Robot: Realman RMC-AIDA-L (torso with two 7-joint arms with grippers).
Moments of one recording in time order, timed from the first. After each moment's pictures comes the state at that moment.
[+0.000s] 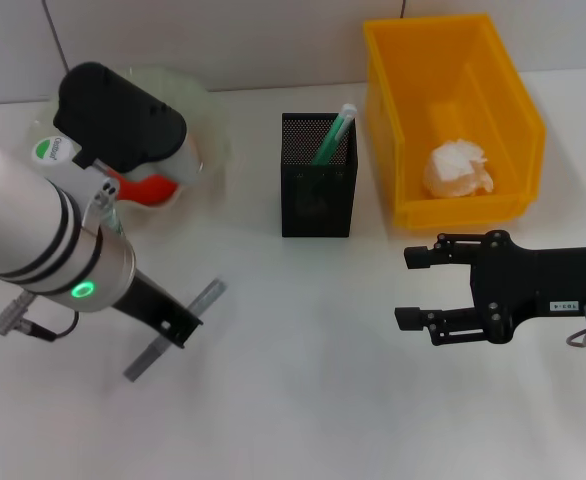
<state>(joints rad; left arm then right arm) -0.56 -2.08 1.74 1.48 2.65 1.48 -2.88 0.37 2.08 -0.83 -0.86 -1.93 -1.66 1.34</state>
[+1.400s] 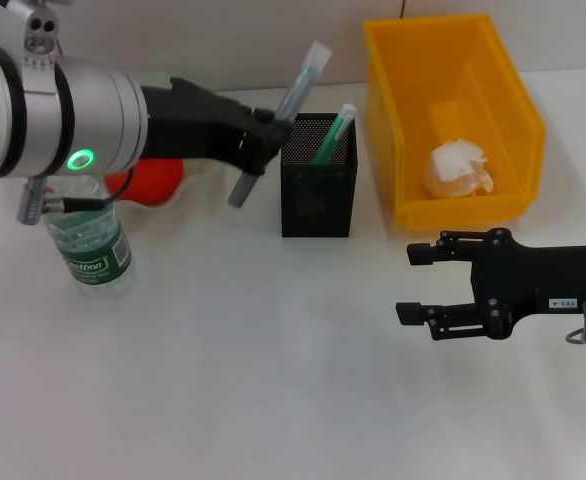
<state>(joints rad) -0.43 -2.07 1.62 1.81 2.38 1.20 -2.77 0.37 2.08 -0.83 -0.86 -1.93 -1.64 1.34</state>
